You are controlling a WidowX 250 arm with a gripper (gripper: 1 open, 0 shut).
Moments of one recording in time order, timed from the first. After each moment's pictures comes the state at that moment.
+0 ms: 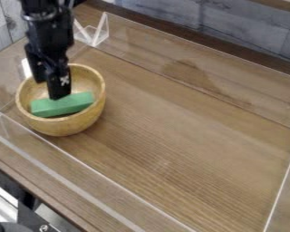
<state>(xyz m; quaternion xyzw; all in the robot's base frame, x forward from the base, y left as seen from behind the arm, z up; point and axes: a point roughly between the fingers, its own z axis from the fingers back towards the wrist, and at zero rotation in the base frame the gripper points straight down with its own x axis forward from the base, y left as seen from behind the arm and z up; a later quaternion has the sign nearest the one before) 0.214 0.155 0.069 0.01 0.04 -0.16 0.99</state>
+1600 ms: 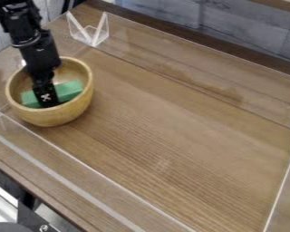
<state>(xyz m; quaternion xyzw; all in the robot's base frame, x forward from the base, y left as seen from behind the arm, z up) 0.215 0.191 0.023 -0.03 -0.01 -0.29 0.96</state>
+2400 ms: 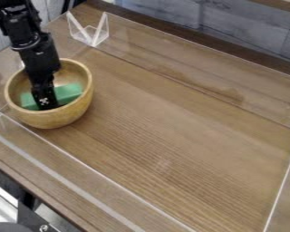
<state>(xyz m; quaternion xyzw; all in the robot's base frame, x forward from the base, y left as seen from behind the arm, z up) 0.214 0.175 0.026 -0.05 -0.01 -0.32 0.95</state>
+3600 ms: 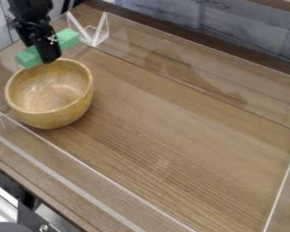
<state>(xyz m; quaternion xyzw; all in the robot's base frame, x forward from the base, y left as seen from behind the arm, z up) 0.243 0.184 0.098 -0.07 -0.06 -0.11 0.99</state>
